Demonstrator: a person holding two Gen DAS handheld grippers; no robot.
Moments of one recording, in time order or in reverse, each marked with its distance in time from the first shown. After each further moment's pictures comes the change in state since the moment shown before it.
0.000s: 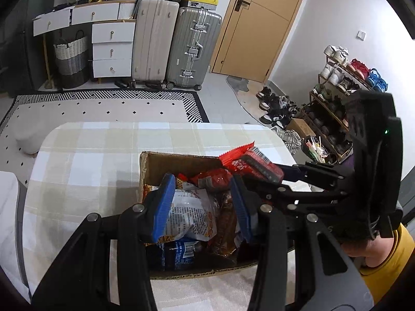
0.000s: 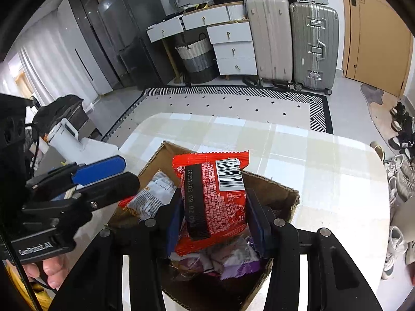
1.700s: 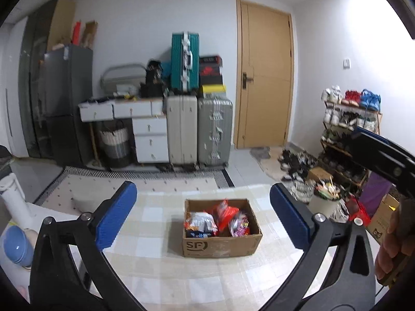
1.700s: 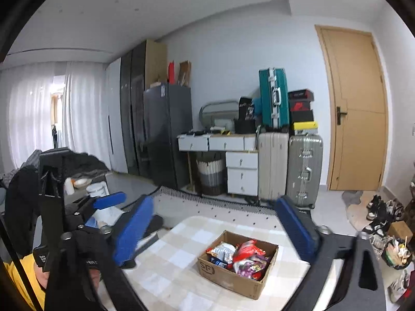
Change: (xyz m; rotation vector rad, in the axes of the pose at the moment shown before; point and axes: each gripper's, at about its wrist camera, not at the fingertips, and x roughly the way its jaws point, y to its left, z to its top) left arm -0.430 -0.140 -0.115 0.154 -0.504 0.228; right arm -0.366 0.164 -0.131 -0.172 -0.715 -0.047
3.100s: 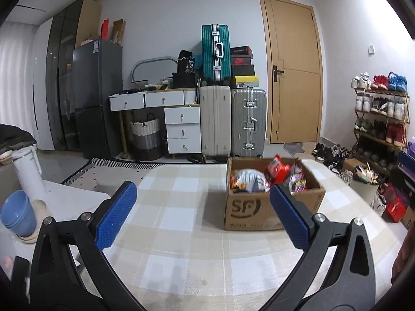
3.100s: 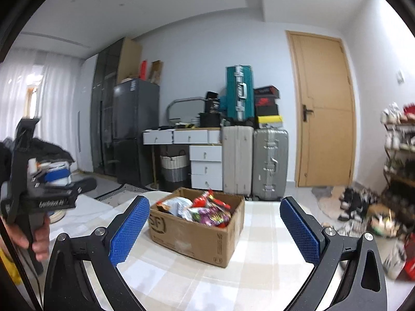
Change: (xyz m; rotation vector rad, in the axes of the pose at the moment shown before) left arm 0.076 0.060 -0.205 -0.006 0.009 0.174; right arm 0.050 -0.054 -0.222 -0.005 -0.044 -0.204
